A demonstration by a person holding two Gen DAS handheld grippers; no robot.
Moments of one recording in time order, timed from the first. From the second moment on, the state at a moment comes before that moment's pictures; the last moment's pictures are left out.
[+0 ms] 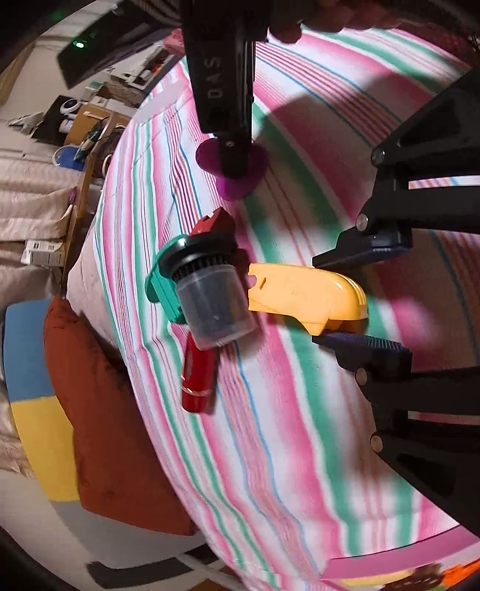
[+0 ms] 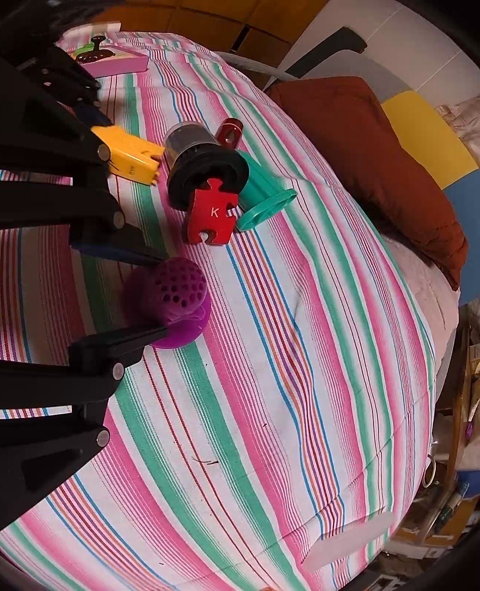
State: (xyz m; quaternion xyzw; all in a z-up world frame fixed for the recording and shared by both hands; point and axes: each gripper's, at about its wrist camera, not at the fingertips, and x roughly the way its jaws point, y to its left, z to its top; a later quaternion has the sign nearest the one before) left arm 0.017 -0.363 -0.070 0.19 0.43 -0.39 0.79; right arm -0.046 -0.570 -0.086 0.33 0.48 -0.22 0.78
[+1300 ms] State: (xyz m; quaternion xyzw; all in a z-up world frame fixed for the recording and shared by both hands) left arm 0.016 -0.118 -0.020 0.01 0.43 -0.30 0.85; right arm -0.021 -0.472 -0.072 0.23 0.48 -0.11 0.84
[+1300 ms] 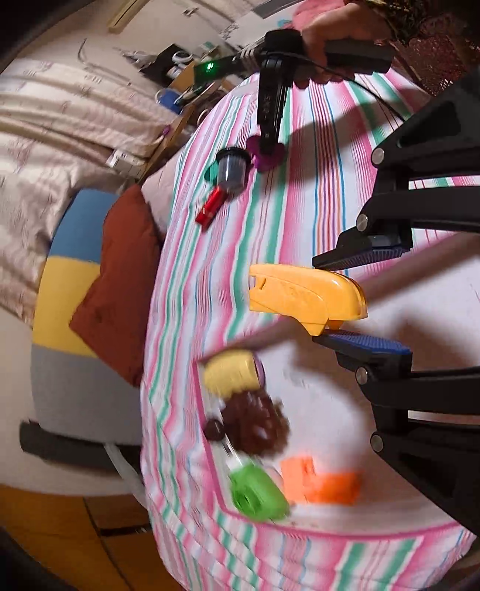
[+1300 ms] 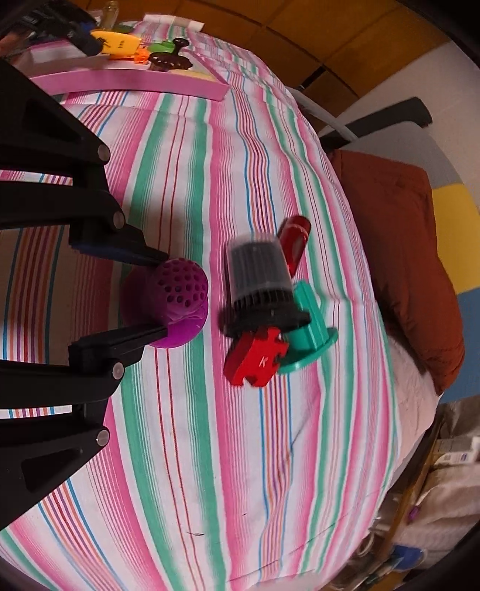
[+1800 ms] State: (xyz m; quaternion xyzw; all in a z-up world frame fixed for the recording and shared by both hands) left arm 0.066 -0.062 -0.056 -0.01 0.50 -0.20 0.84; right arm -0.018 -0.432 -0.060 0.22 0.46 -0.07 0.86
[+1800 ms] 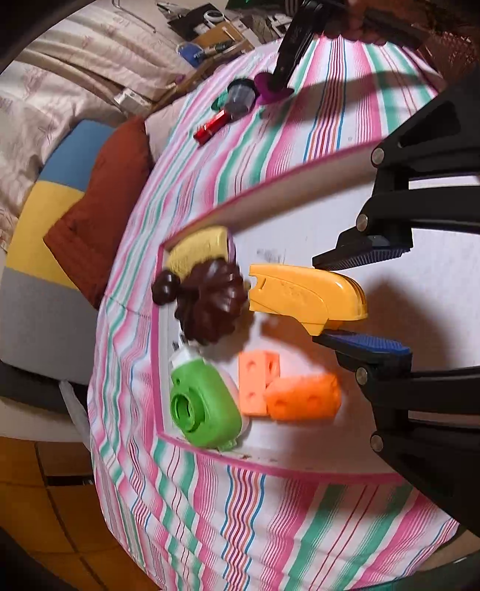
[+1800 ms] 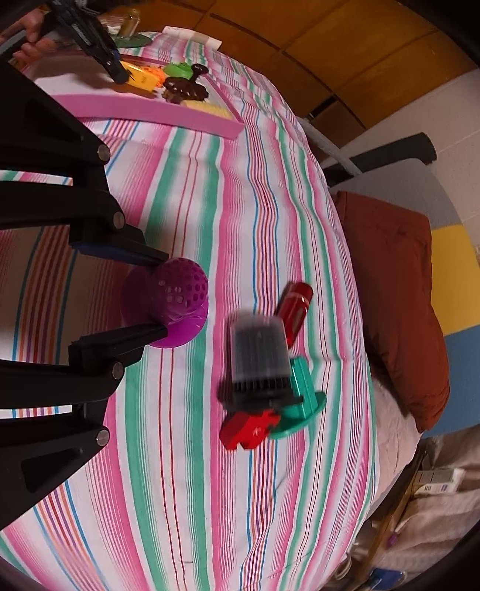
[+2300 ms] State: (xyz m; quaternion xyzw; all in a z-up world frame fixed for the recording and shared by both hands) left arm 0.067 -0.039 -0.054 -0.05 0.50 -0.20 0.84; right arm -0.016 -0.420 -0.057 0.21 0.45 -0.05 0.87
